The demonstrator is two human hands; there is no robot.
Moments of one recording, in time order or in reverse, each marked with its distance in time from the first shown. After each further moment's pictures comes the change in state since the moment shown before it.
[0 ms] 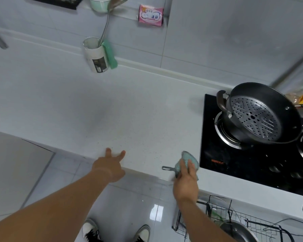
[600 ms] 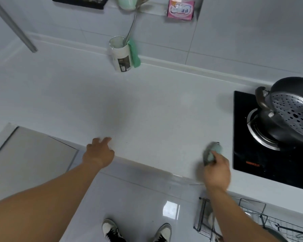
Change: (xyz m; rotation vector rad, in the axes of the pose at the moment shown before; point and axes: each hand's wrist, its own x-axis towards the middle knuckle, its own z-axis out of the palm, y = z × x) left_hand 0.021 -0.142 -0.035 -0.322 0.282 -0.177; right_hand 0.020 -0.057 0.002 0.226 0.224 0.139
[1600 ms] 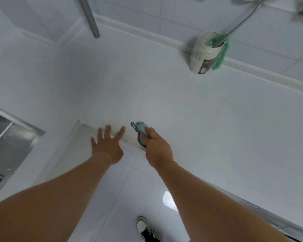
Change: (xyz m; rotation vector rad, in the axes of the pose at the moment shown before) left_hand 0.130 -0.258 -0.100 0.164 -0.015 -0.030; right_hand -0.182 -0.326 0.349 -0.363 -0.591 -0.909
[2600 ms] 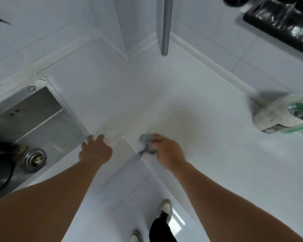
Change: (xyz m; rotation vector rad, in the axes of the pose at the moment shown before) left_hand 0.039 -0.152 -0.067 -0.414 0.004 -0.599; right_hand 0.160 -0.084 -0.018 0.007 -0.187 -0.426
